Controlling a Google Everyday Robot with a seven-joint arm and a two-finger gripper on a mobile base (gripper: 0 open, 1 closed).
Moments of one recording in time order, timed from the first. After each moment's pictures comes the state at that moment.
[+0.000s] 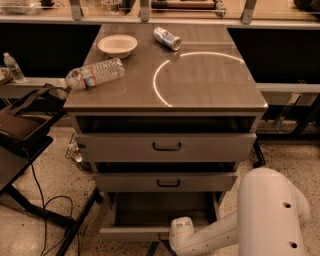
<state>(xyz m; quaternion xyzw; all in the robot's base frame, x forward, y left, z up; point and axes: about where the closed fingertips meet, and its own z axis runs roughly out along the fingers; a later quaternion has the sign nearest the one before) 0.449 -0.081 0.167 -0.70 0.71 -0.07 0.10</state>
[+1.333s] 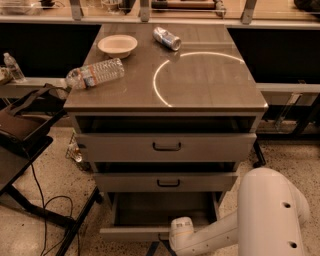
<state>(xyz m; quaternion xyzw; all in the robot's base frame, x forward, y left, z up) 0.449 -0.080 0.168 -0.70 0.71 -0.07 0.10</state>
